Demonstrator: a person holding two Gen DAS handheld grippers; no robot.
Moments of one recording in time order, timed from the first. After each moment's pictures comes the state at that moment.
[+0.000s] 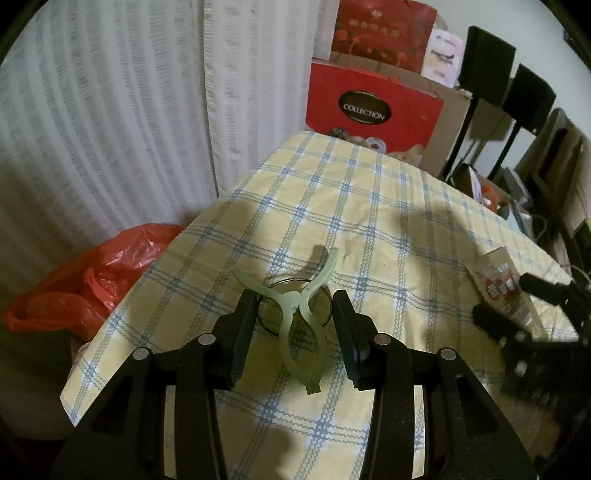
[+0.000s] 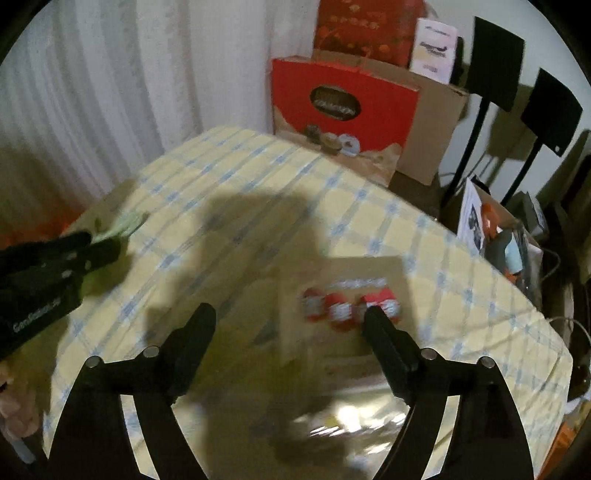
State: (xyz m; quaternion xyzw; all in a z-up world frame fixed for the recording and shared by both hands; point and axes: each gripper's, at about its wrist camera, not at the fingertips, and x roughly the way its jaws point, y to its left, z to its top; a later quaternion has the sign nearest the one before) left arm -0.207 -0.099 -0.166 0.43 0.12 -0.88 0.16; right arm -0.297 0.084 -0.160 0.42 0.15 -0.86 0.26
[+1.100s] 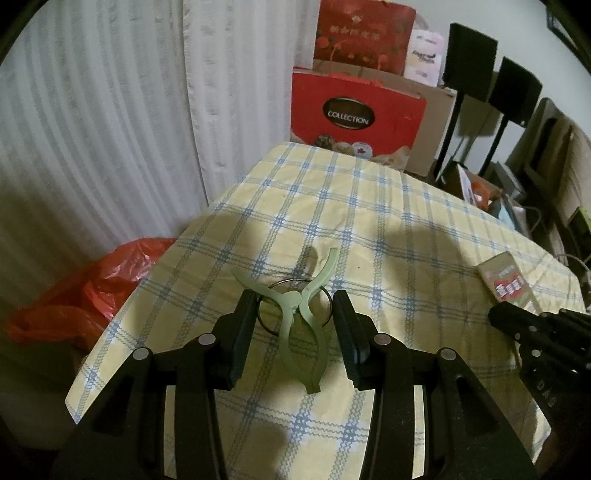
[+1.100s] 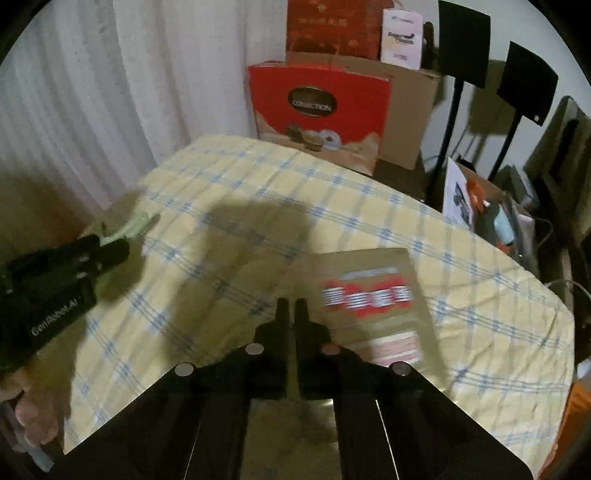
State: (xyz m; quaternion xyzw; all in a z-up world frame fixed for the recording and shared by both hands) left arm -0.208 -0.082 -0.157 0.42 0.10 -0.89 0.15; right arm -0.276 0.097 -0.154 0.44 0.12 -0.86 0.23
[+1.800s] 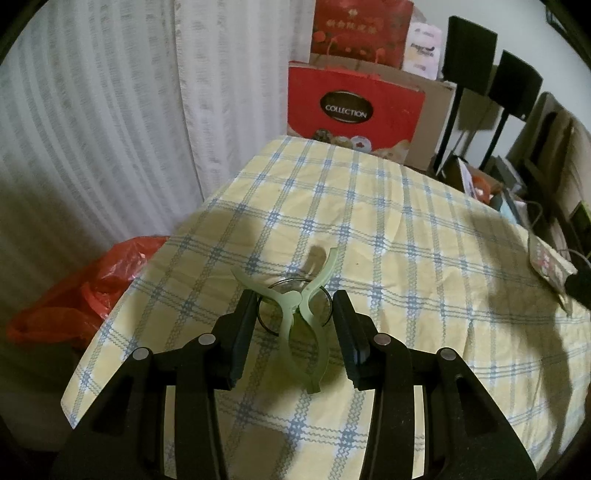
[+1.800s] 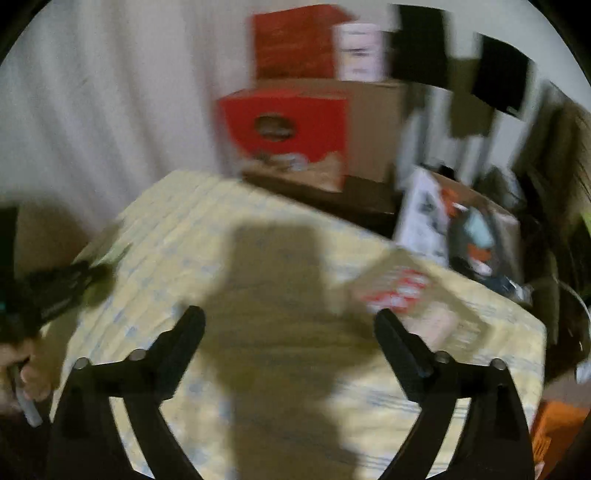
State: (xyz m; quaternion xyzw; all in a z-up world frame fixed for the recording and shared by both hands) left arm -0.212 -0.080 -0.163 0.43 0.10 -0.89 0.15; right arm -0.307 0.214 -0.125 0.41 0.06 -0.88 0.22
